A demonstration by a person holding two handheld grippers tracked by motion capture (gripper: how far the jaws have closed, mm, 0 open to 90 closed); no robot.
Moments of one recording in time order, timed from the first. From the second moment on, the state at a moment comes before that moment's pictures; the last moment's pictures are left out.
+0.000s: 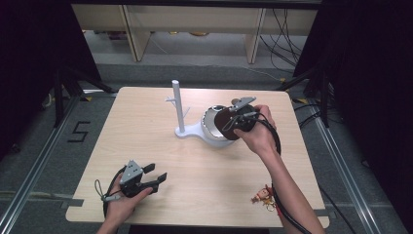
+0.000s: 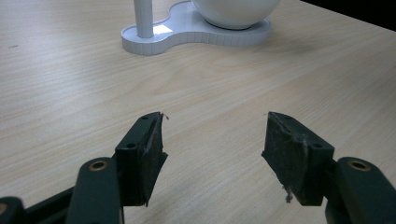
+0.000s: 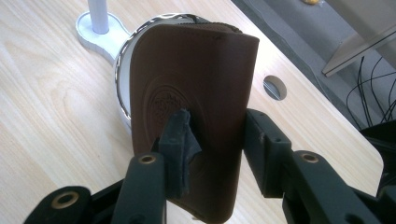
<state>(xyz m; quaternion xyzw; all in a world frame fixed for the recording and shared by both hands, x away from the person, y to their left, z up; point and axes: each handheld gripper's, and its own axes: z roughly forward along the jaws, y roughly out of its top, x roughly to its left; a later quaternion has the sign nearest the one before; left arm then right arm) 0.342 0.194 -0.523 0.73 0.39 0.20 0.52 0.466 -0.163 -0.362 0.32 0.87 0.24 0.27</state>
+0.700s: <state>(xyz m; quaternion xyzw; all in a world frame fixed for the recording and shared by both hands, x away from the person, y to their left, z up) 0.342 0.194 -0.523 0.73 0.39 0.20 0.52 0.478 -0.151 -0.366 0.31 0.87 0.25 0.29</state>
